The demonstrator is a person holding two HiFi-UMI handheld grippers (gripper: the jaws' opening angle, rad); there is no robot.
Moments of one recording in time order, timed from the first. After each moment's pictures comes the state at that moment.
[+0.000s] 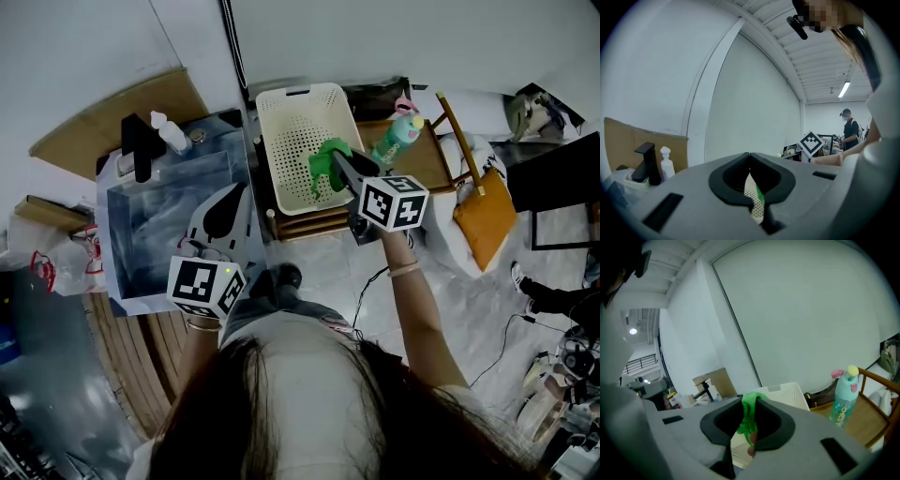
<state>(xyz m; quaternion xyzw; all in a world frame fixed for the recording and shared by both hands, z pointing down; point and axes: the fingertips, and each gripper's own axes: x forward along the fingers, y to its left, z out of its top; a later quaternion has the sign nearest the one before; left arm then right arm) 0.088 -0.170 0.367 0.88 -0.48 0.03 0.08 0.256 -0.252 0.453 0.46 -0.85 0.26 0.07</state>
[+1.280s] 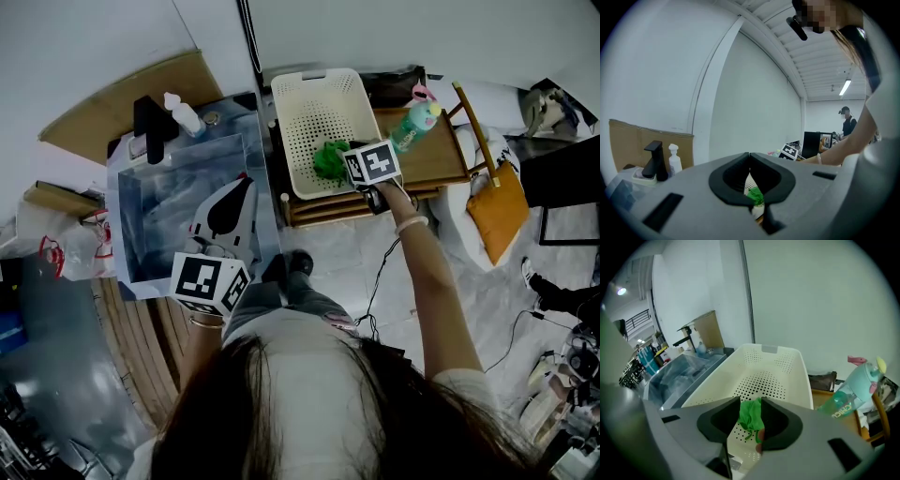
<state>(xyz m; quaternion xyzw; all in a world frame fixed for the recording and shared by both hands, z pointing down) 0.070 -0.149 0.374 0.87 -0.48 0.05 0.08 0.248 -0.275 0.587 0.42 -0.80 0.25 0.35</state>
